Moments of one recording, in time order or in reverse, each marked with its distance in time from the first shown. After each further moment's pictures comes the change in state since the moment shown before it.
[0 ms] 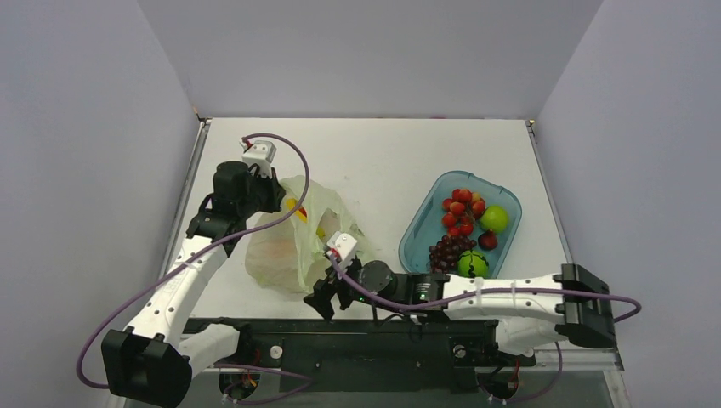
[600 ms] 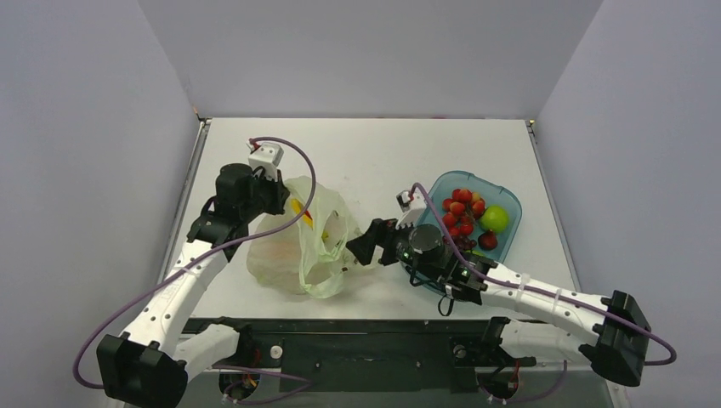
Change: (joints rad) left arm -0.047 -0.029 0.000 0.002 -0.013 0.044; right arm -0.326 -0.327 -0.144 -0.128 0.000 0.360
